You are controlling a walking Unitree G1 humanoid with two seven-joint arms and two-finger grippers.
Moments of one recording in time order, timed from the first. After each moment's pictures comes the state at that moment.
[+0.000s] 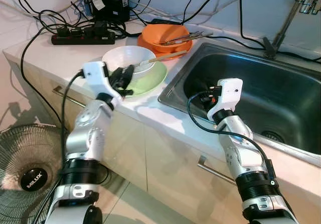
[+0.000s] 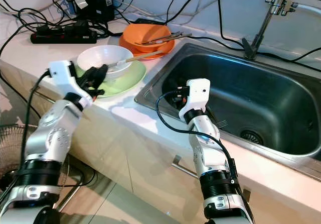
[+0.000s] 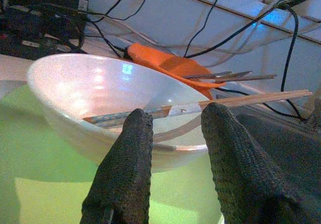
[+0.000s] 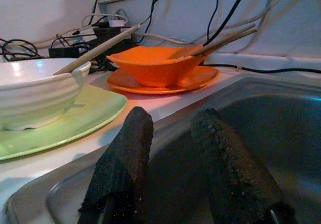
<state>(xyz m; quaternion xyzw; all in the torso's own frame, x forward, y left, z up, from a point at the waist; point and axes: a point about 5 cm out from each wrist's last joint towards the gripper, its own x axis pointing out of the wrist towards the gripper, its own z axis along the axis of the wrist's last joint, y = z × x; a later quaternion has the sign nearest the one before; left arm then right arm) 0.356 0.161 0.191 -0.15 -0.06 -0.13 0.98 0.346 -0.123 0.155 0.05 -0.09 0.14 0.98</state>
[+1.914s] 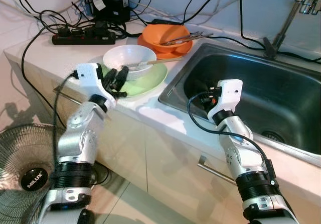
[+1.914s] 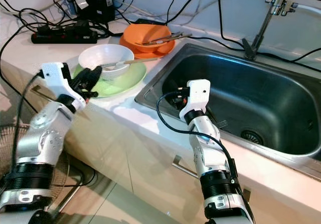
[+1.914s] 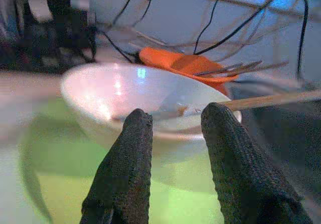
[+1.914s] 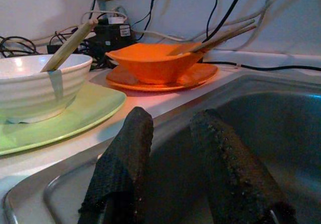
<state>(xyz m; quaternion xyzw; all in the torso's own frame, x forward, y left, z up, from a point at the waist) 0.351 0.173 0.196 -0.07 -0.07 -0.13 0.99 0.347 -0.125 0.152 0.05 -0.09 0.14 0.99</state>
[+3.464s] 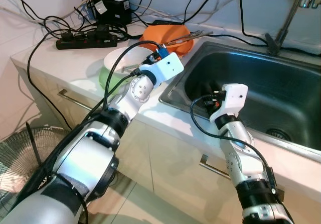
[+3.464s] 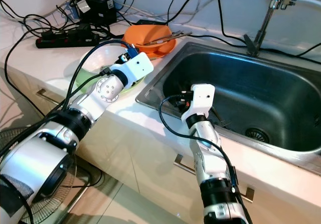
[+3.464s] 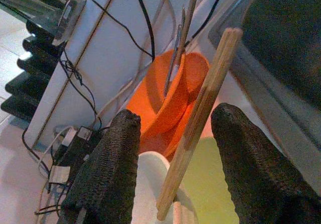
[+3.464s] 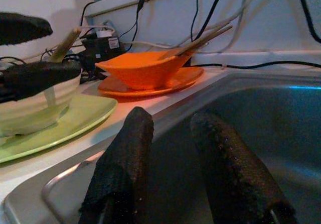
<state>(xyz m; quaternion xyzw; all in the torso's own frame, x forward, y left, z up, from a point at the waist) 0.409 0.069 0.221 0.44 -0.11 -0.18 0.88 0.334 -0.129 0.149 0.06 -0.11 0.11 0.99</state>
